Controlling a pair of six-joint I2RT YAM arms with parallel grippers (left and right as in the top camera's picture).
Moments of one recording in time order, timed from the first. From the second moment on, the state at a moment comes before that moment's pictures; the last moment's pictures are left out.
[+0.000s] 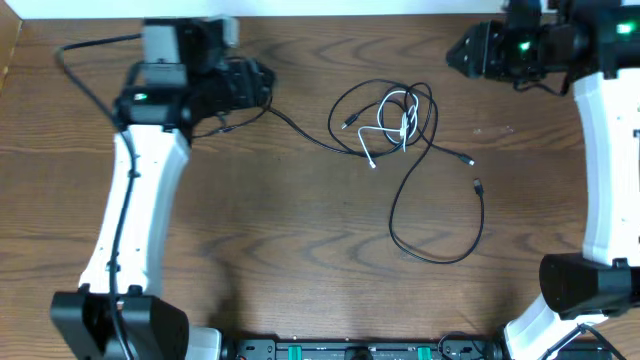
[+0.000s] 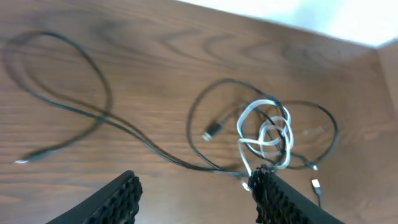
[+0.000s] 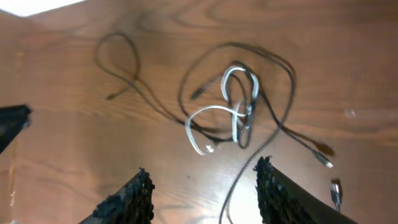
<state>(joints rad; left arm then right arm) -0.09 1.61 1.52 -0.73 0.43 -0.24 0.07 1.84 2.16 -1.35 -0.40 0.21</state>
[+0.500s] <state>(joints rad) -0.35 1.74 1.52 -0.54 0.33 -0.46 0.08 1.84 1.67 -0.95 -0.37 0.28</state>
